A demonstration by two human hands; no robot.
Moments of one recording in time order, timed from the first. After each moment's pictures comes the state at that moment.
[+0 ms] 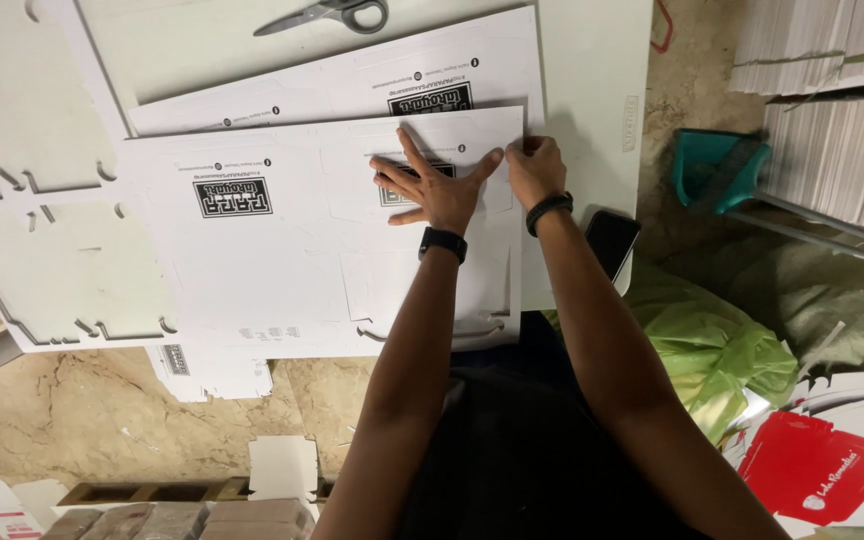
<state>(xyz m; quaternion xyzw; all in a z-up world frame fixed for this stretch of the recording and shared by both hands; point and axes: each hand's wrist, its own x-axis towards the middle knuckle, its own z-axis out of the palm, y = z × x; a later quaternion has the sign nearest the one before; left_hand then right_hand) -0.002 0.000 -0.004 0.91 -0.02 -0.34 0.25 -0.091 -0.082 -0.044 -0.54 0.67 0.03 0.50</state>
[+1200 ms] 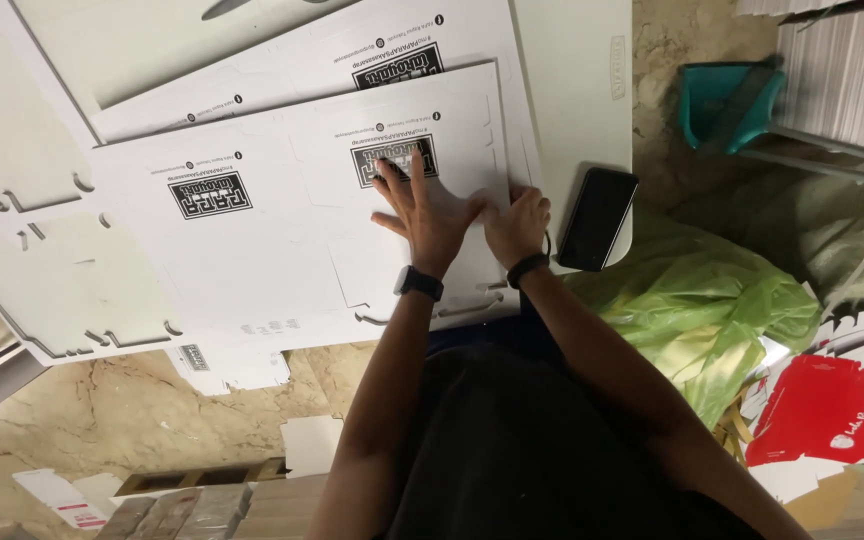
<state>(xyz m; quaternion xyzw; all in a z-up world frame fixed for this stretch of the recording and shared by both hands) -0.031 0.078 -0.012 0.89 -0.22 -0.34 0.21 -0.158 0.044 -0.074 -0.63 0.64 0.03 0.44</state>
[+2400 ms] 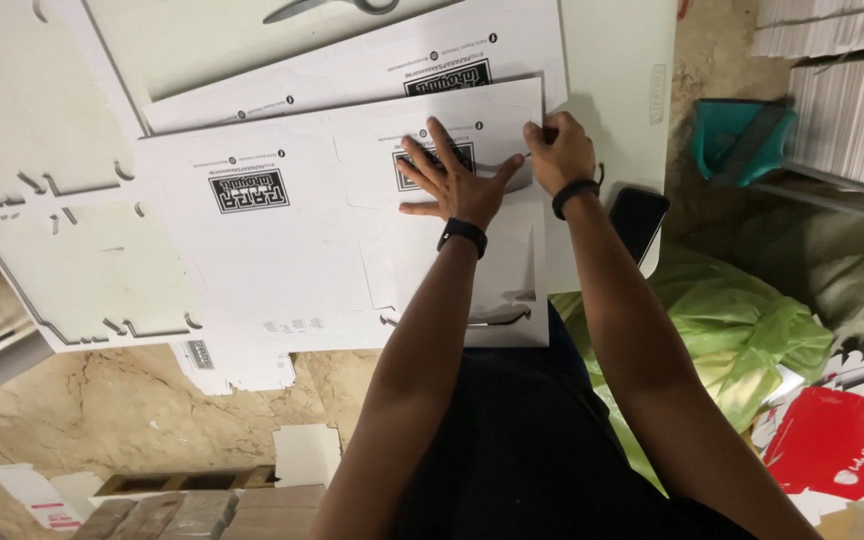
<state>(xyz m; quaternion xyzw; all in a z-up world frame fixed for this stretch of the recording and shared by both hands) -0.003 0.021 -0.009 0.92 -0.11 -0.37 0.11 -0.109 -0.072 -0.070 -0.67 0.61 -0.03 0.43</state>
